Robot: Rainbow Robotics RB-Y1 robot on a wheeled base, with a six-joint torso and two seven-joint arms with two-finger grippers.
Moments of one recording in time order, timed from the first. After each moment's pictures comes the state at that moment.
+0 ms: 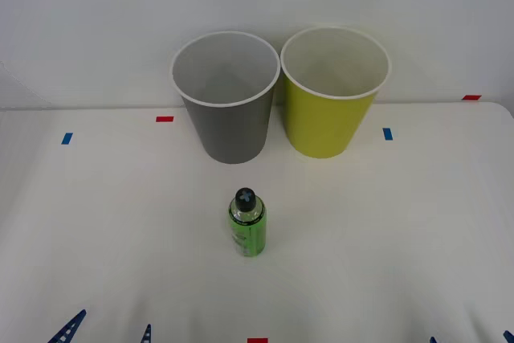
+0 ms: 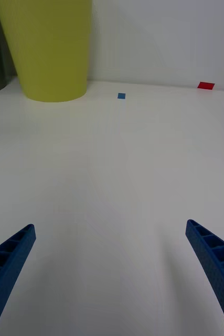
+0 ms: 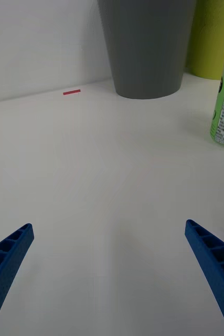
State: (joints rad) right arm 1.04 -0.48 0.21 -1.90 -0.26 -0.61 1.61; left arm 0.90 0.53 -0.41 -1.89 0.46 -0.57 -1.94
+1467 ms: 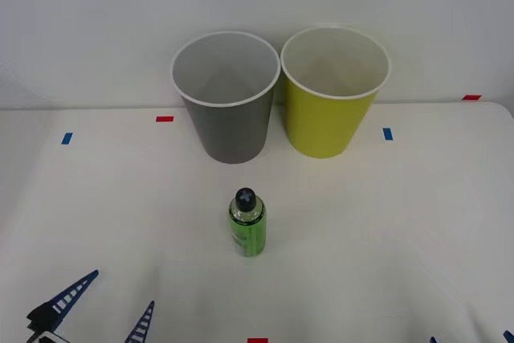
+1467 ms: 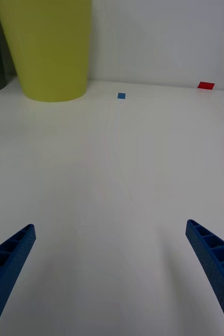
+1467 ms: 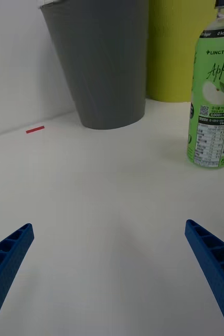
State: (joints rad) right arm 1.04 -0.48 0.21 -1.90 -0.26 -0.61 1.61; left arm 0.71 0.72 -0.39 -1.84 0.28 -0.59 -1.70
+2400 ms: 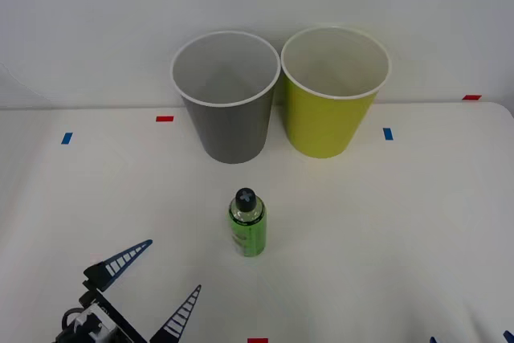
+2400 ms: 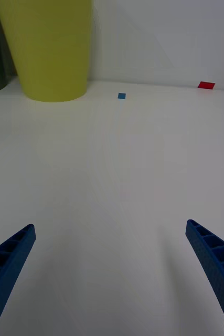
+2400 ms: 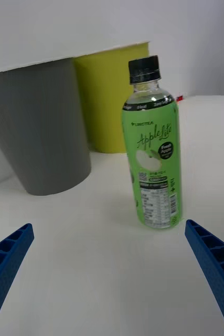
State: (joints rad) right arm 1.04 -0.48 0.21 -1.90 -0.26 -0.61 1.61; left arm 0.51 0.72 -0.47 -1.84 -0.01 -0.61 -1.48
